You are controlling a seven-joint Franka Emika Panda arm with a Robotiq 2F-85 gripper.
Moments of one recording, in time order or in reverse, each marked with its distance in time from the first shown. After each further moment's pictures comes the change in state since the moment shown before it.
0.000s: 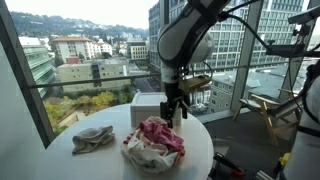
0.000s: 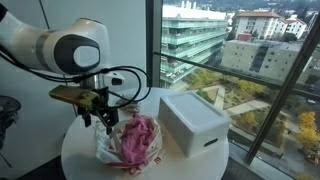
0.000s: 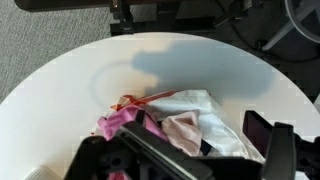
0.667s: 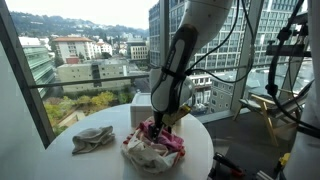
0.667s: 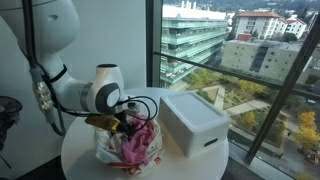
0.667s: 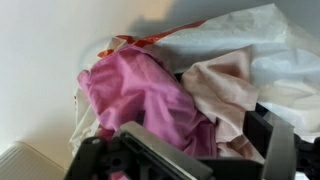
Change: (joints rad) arm 0.008 0.529 -0.039 0.151 -0.141 0.537 0.148
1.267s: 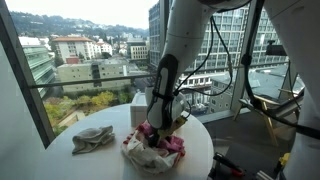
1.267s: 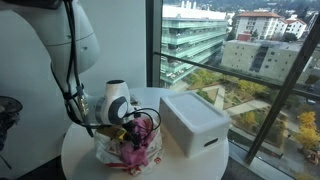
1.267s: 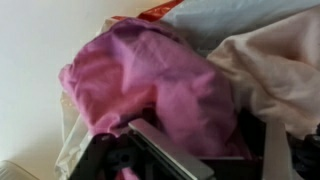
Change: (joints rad) arm 0.112 0.271 -0.116 0.163 0.000 0.070 0.082
